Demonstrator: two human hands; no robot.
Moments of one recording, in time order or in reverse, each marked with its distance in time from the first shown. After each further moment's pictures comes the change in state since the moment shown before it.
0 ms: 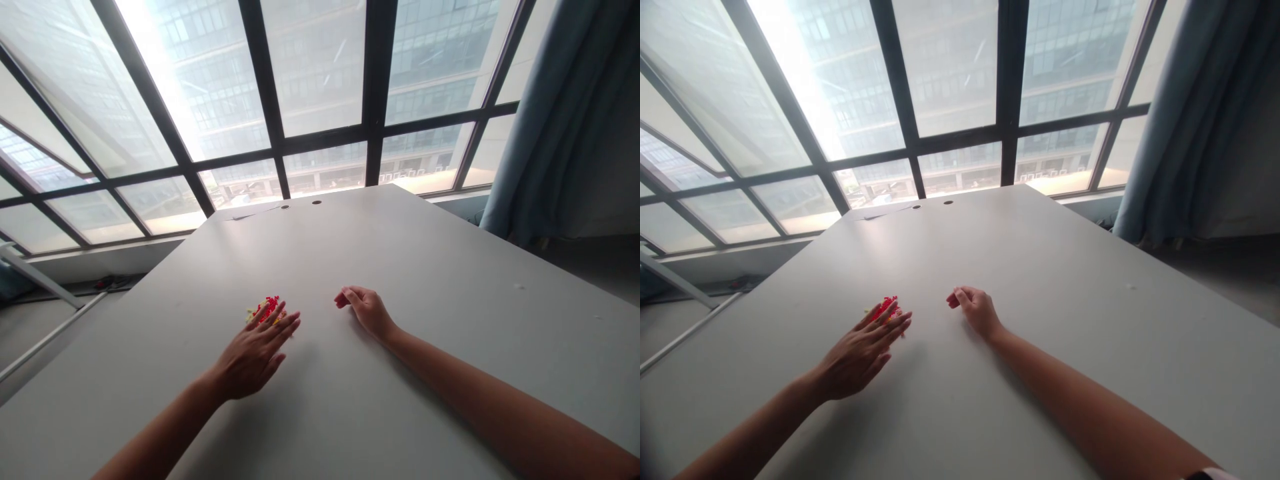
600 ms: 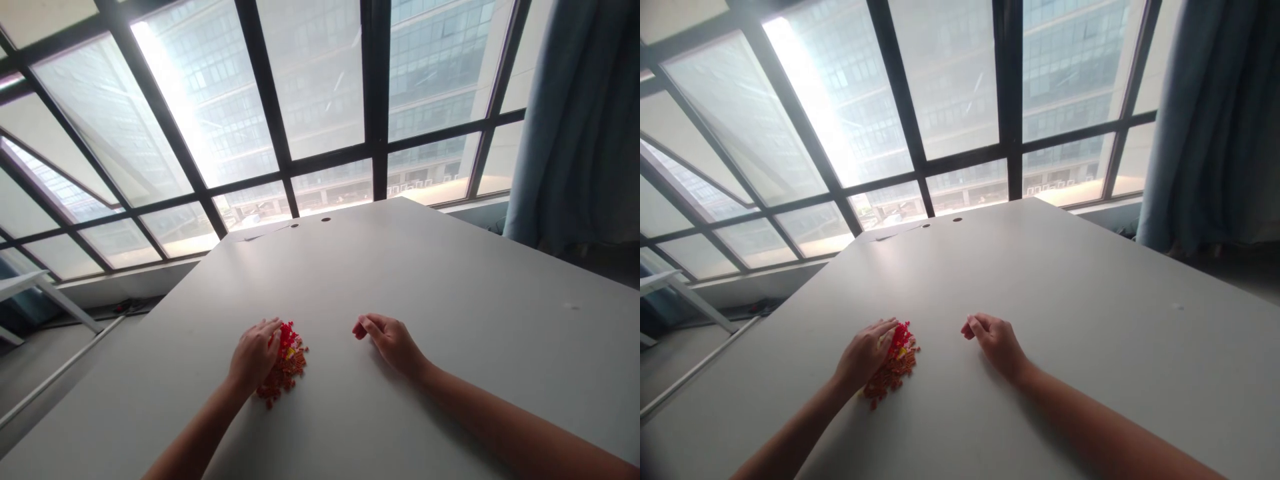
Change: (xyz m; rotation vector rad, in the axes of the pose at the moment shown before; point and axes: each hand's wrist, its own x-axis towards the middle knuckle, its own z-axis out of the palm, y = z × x) left_hand 0.023 -0.041 0.028 -0.119 0.144 -0.717; right_hand -0.008 -0.014 -0.001 -0.129 -0.044 -0.040
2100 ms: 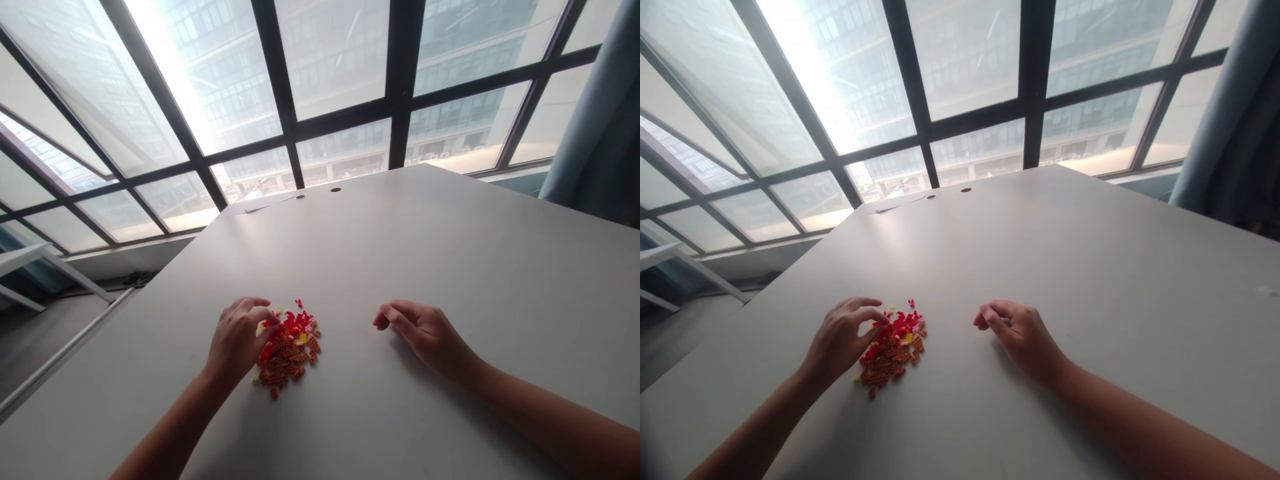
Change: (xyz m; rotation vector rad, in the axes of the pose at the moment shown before) left_hand -0.007 -0.017 -0.024 0.041 0.053 0.092; right_hand -0.006 -0.013 -0.005 -0.122 -0.069 -0.005
